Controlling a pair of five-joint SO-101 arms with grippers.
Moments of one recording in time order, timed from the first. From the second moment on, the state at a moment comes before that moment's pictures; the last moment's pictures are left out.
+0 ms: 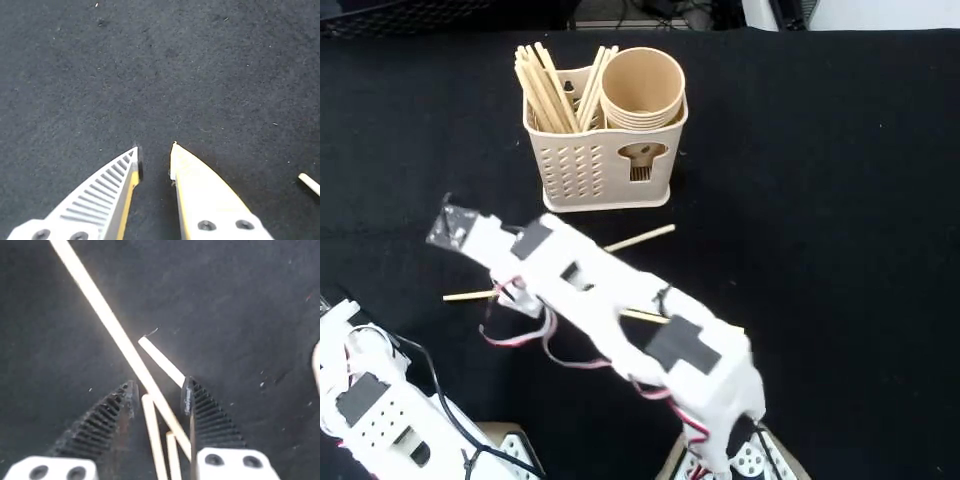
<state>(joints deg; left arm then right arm) -56.8 -74.8 88.7 45.2 -5.8 -49.6 20.7 10.7 54.0 20.2</state>
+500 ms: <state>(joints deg) -56.8 -74.8 88.7 45.2 -5.8 -41.8 2.6 32.9 54.3 30.1</state>
